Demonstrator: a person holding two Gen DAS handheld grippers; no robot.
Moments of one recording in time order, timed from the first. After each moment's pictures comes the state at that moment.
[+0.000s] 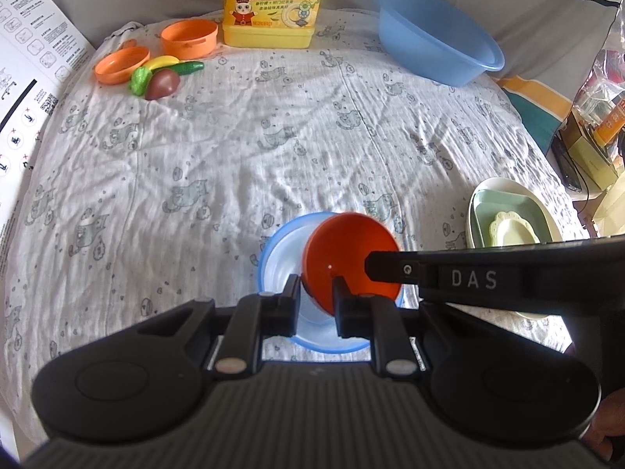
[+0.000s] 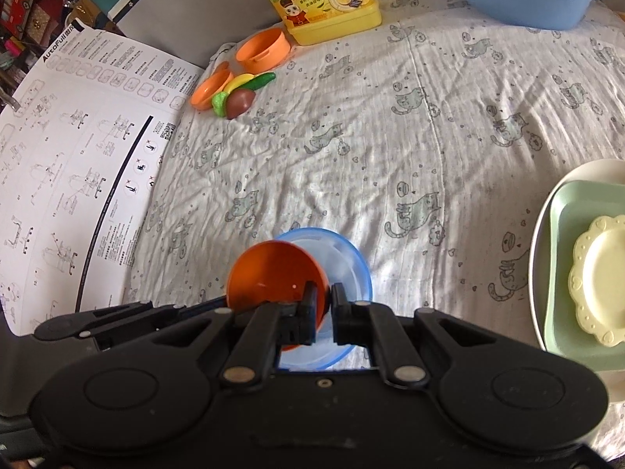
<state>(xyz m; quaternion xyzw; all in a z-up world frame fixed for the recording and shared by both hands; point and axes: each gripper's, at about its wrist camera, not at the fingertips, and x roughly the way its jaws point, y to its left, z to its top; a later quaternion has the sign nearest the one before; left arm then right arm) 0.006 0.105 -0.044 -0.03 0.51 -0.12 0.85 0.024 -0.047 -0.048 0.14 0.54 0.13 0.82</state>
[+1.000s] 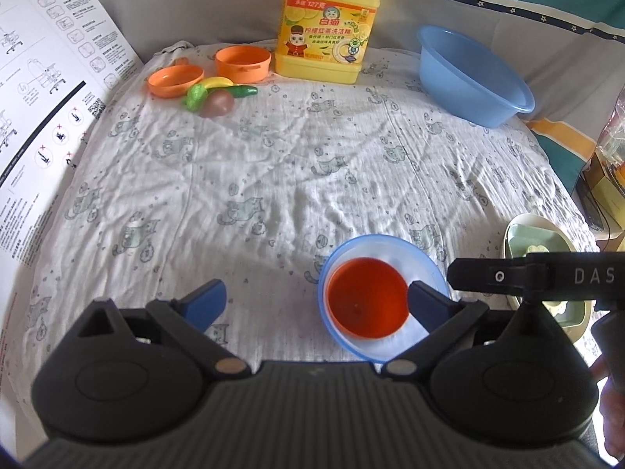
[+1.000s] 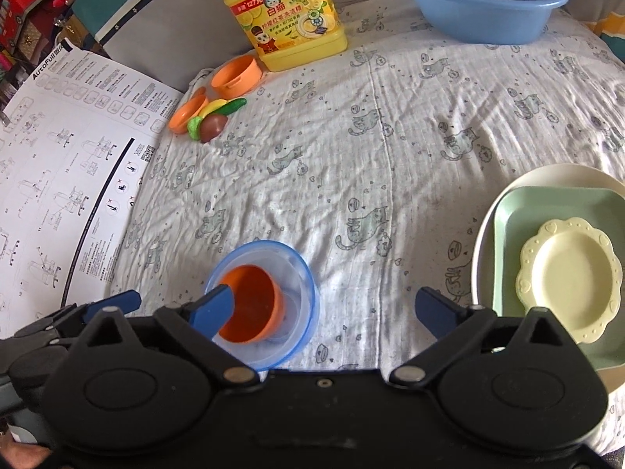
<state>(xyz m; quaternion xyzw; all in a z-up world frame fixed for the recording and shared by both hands) -0.011 0.136 -0.046 -0.05 0.46 -0.07 0.88 0.008 -0.079 -0.046 0.14 0.51 0.10 0.84</state>
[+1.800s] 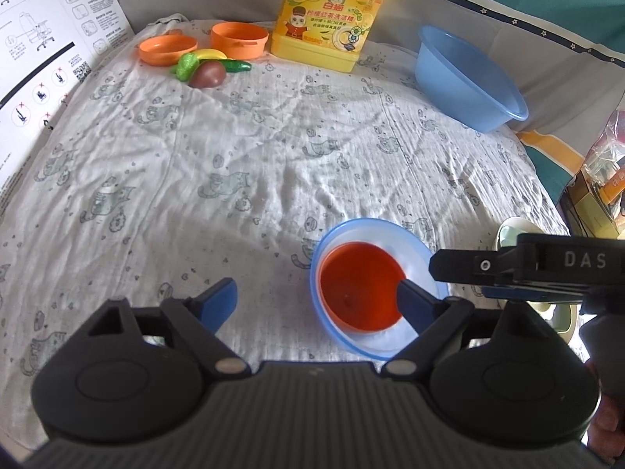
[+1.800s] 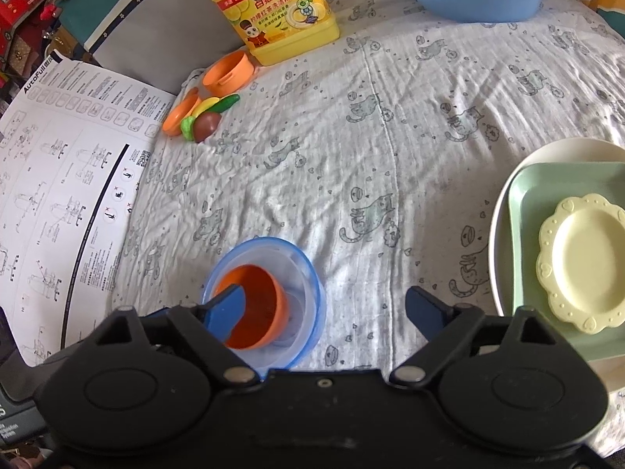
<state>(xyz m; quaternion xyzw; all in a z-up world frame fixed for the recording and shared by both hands) -0.009 0.145 -0.076 -0.11 0.46 -0.09 0.88 0.014 -0.071 -0.060 0.17 0.51 0.09 0.84</state>
